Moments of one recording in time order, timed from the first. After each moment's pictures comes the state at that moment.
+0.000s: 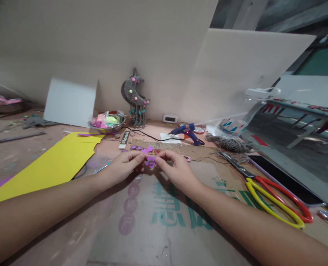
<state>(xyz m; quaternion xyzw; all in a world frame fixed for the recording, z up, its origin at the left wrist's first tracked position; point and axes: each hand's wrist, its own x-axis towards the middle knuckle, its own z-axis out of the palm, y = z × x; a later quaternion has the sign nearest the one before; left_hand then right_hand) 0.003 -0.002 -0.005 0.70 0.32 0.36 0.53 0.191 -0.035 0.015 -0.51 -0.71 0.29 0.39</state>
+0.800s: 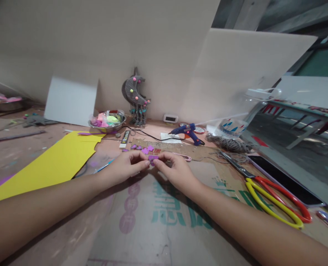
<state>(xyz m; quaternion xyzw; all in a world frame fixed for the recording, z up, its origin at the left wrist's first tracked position) 0.002 -0.009 -0.001 0.70 0.34 0.34 0.53 0.186 -0.040 0.023 -0.52 -0.74 0.24 0.36</state>
